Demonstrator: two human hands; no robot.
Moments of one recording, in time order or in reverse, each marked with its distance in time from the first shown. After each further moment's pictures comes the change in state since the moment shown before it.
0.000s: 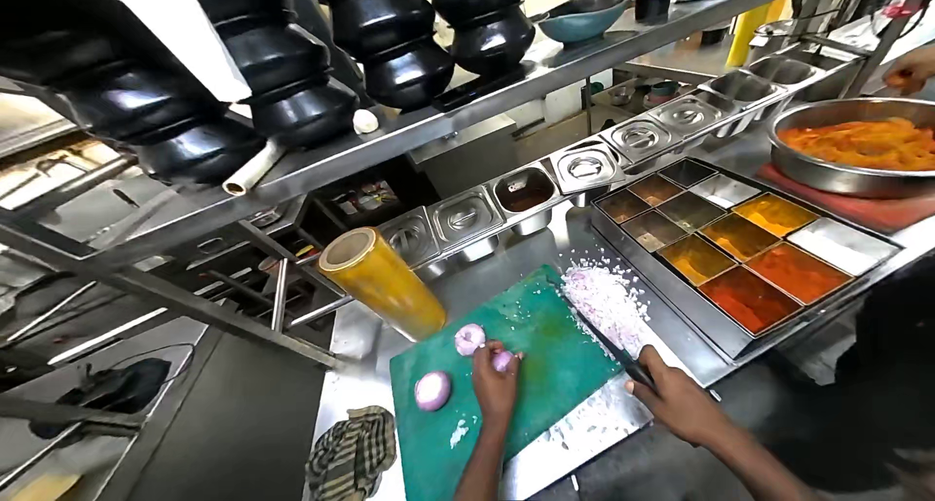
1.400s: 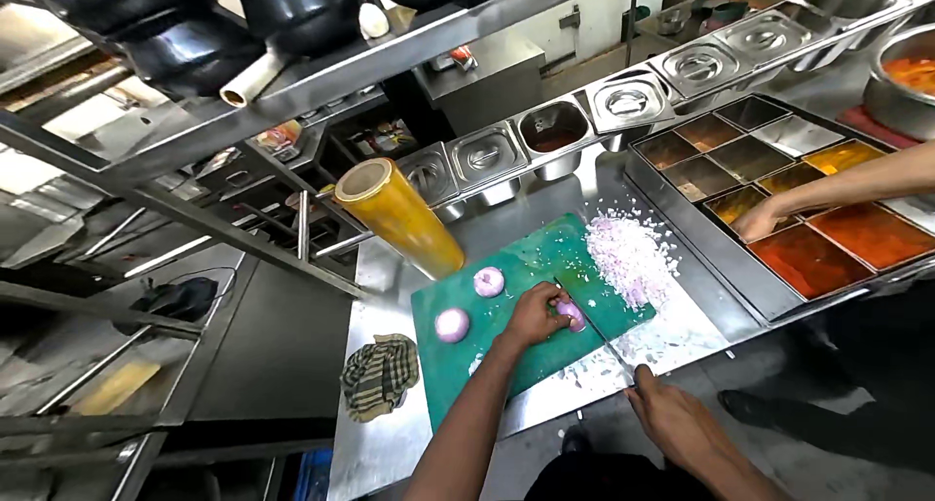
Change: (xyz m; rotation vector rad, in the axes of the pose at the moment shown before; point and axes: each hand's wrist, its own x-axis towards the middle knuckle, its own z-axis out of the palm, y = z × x) left_hand 0.032 0.035 -0.004 0.041 -0.848 0.122; right_hand -0.047 -0.017 0.084 -0.333 -0.040 -0.008
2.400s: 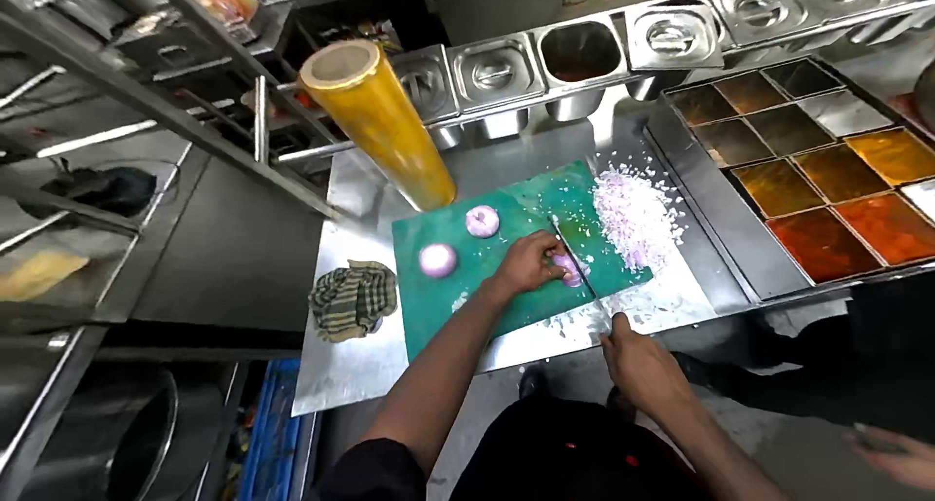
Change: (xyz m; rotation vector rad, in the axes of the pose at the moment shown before) left_hand -0.002 -0.007 0.002 -0.025 0.038 0.104; right_hand 0.002 -0.029 -0.018 -0.040 -0.095 0.054
